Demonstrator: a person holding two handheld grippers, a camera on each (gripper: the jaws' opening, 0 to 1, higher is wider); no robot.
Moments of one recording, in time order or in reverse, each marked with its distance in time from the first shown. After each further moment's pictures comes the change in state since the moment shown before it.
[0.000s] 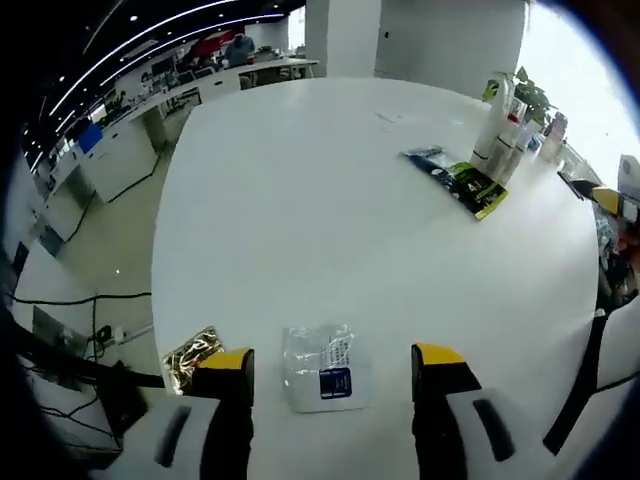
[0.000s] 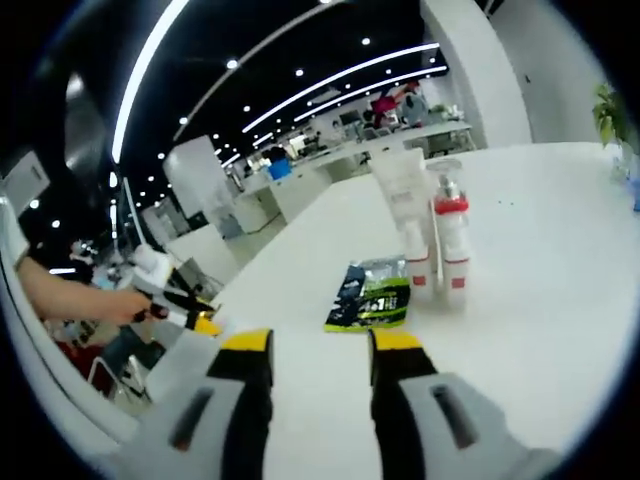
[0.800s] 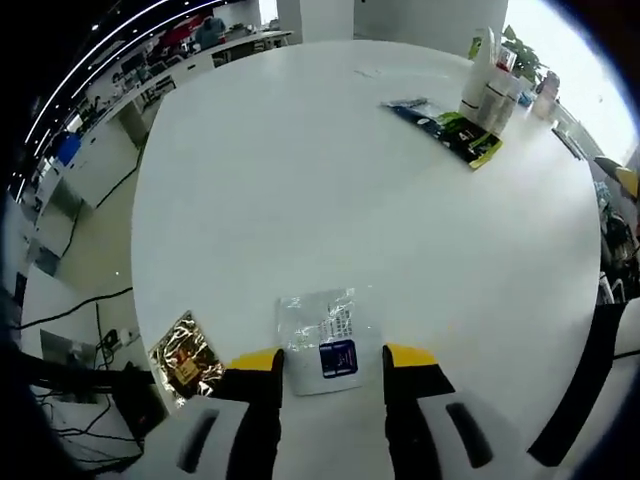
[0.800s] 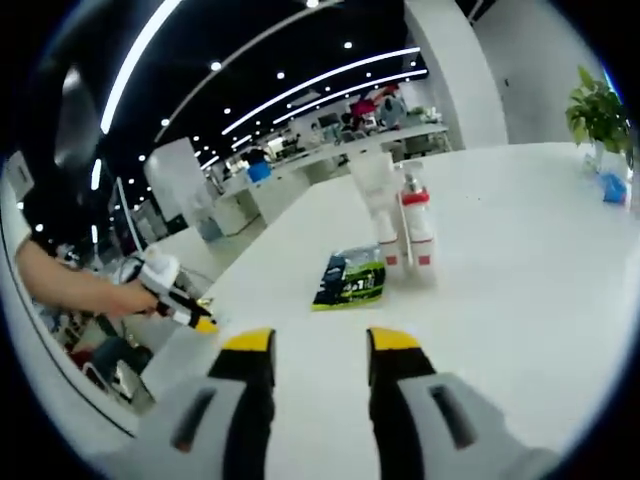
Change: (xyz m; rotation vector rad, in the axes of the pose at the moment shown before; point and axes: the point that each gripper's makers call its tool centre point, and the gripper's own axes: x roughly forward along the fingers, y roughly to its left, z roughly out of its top) left arm 0.008 -0.008 -0.020 0.092 0.131 -0.004; right arm -0.048 0.004 -0.016 0.015 -0.008 -0.105
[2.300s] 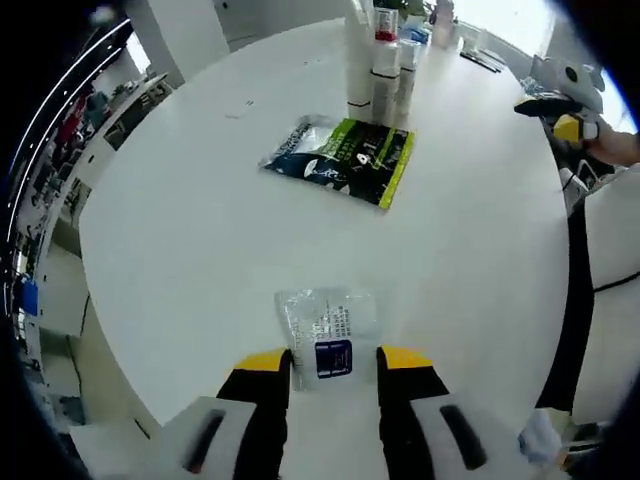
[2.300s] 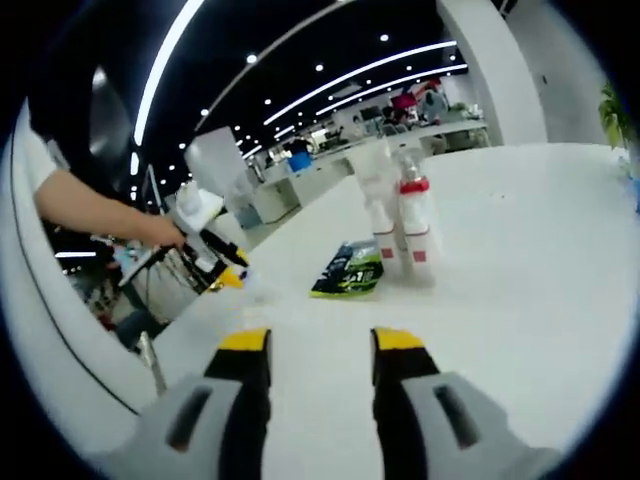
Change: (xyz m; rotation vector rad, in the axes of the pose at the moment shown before) left arm -0.009 -0.066 0.100 0.526 0.082 -0.102; right arm 0.002 -0.047 -0.009 -0.073 0.032 0.211
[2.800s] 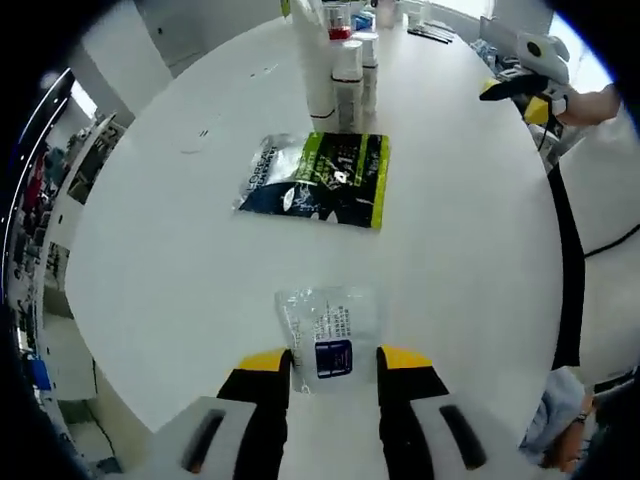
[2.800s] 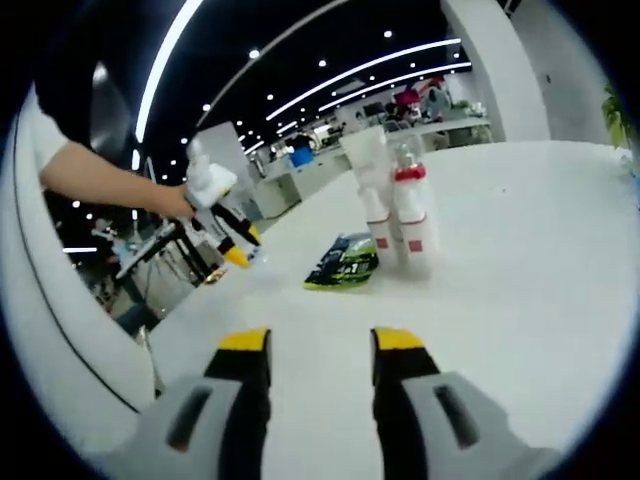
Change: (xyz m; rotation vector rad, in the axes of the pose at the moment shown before) left arm 0.006 0.016 0.033 0.219 0.032 -0.064; right arm 0.008 -0.010 -0.008 -0.002 0.017 -0.004
